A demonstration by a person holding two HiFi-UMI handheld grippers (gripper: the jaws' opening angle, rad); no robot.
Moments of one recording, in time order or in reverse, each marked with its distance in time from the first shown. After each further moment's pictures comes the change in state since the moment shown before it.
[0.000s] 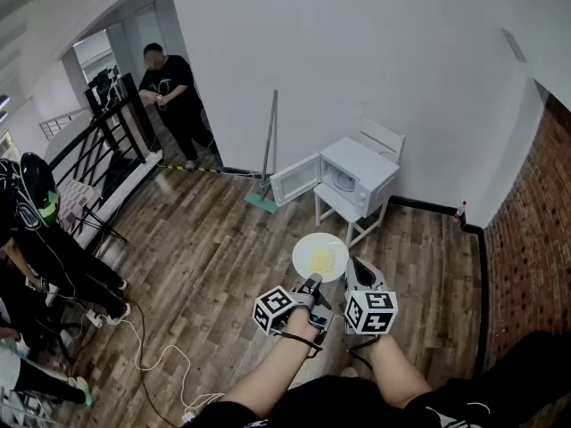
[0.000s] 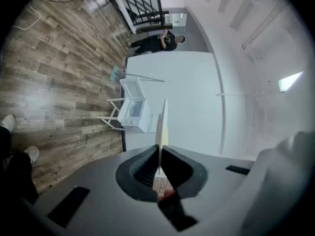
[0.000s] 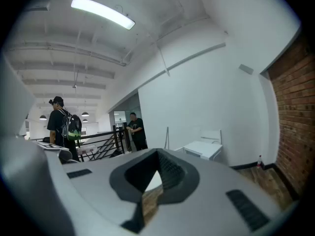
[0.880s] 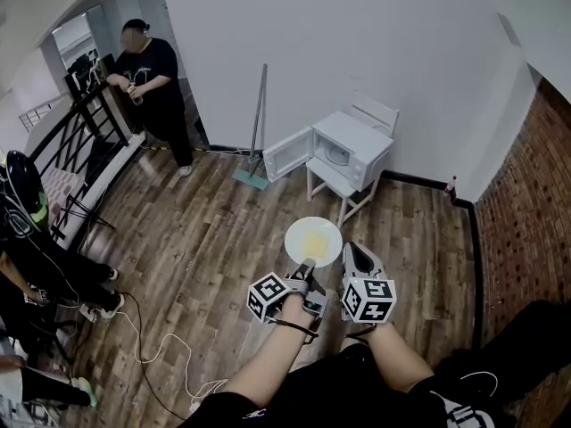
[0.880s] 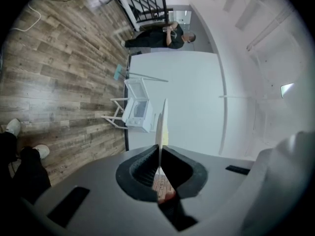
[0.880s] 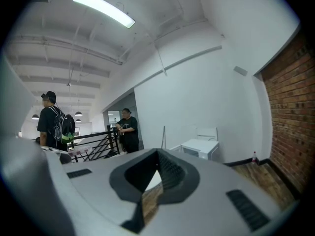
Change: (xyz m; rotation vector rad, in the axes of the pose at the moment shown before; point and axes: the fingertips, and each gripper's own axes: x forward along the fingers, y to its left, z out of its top) left arm -0.030 0.025 0.052 -0.016 0.044 0.008; right arm 0.010 0.049 -0.022 0.022 -0.019 -0.081
